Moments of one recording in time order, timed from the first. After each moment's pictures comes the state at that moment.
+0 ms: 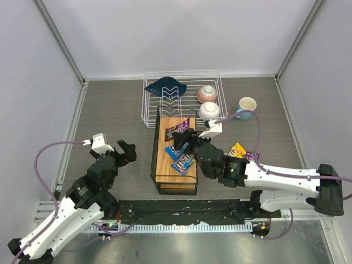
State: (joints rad) left arm -0.74 0.34 0.48 -0.49 -0.66 -0.64; right arm 1.24 1.13 0.82 0.16 0.88 0.70
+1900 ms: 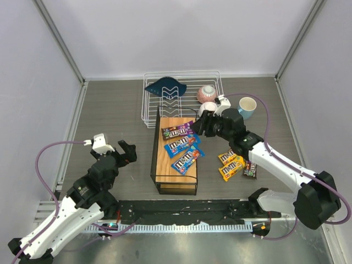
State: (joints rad) left arm -0.74 0.35 0.47 -0.49 -0.66 -0.64; right arm 0.57 1.18 0.80 0.00 -0.11 0.55
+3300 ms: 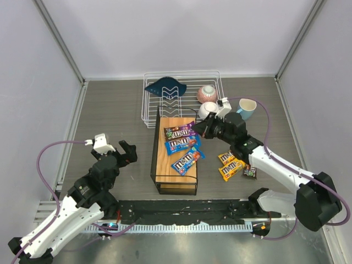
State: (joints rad) left arm -0.74 0.36 0.46 -0.49 -0.66 -0.64; right arm 0.55 1.18 0.72 0.17 -0.21 0.66
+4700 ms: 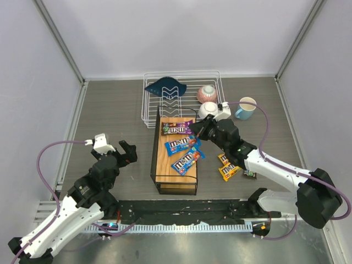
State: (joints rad) left arm -0.74 0.36 0.46 -0.49 -0.66 -0.64; right arm 0.68 1.18 0.67 0.28 0.10 0.82
